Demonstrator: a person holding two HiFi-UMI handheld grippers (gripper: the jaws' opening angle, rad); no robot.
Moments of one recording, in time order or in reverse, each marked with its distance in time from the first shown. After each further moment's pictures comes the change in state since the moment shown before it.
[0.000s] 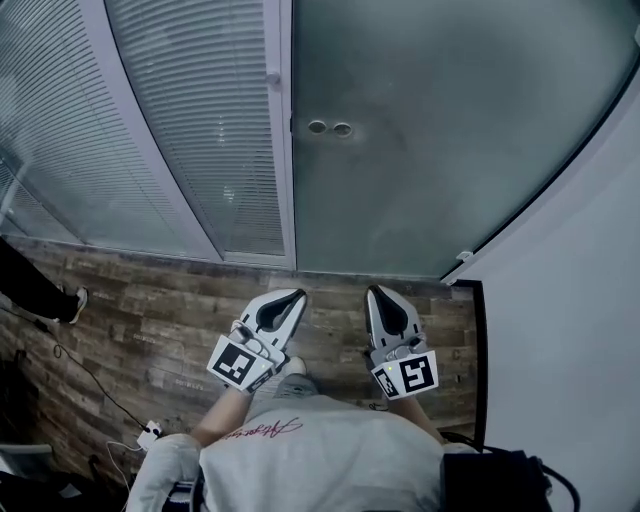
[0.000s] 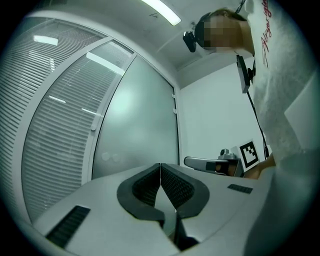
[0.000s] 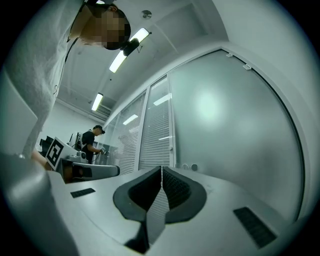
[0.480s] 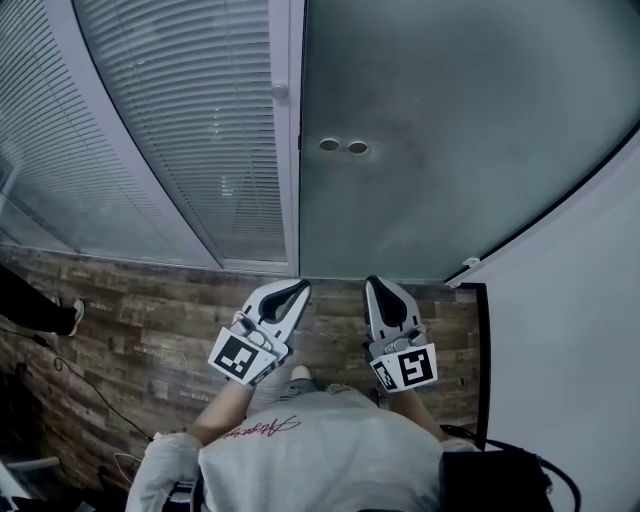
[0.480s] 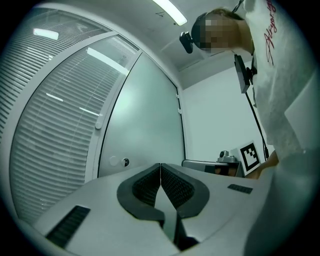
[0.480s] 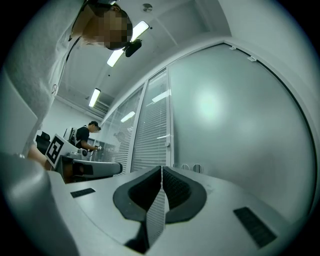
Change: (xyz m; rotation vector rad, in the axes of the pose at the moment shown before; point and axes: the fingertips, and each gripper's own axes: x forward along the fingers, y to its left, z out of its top) left arm 0.045 0.085 0.012 -0.004 -0.014 -0.030; right arm 0.097 -0.019 -0.010 -0.020 0.013 -0.013
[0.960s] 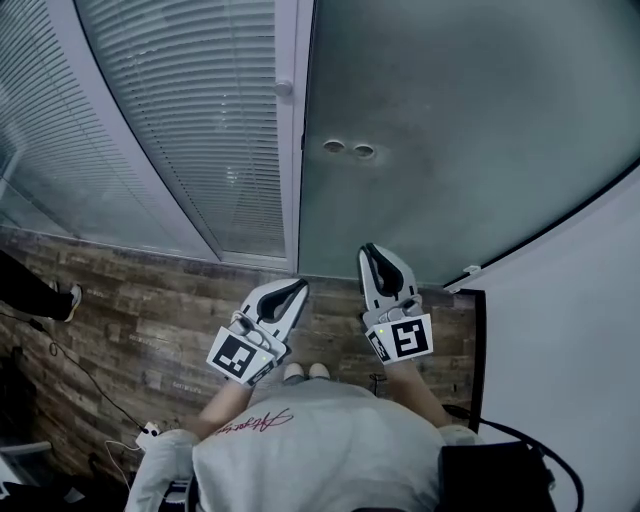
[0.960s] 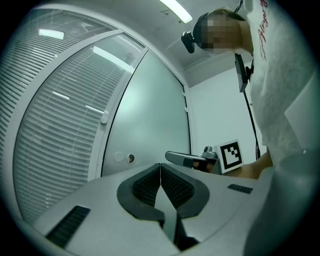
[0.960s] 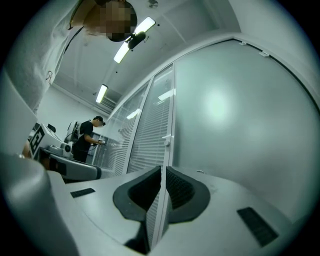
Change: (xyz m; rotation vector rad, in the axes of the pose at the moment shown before) left arm 0.015 0.013 -0.007 -0.038 -0.011 0.066; right arm 0.064 -0.031 0.000 -0.081 0.004 0.064
